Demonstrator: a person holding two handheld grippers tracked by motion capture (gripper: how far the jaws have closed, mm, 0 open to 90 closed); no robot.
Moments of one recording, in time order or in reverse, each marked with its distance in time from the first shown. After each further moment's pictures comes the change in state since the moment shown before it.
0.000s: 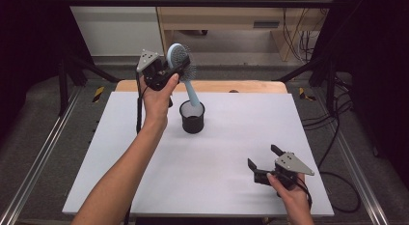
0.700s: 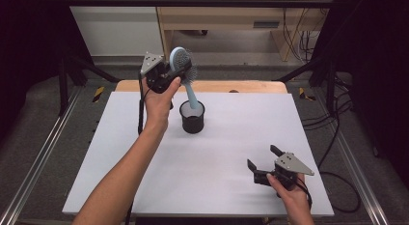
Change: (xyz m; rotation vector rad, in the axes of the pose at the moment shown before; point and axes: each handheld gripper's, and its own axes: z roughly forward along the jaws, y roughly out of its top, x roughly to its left) left arm -0.001 -0.008 0.001 0.025 0.002 0.031; right arm 0.000 -0.001 0.000 0.006 0.011 0.004
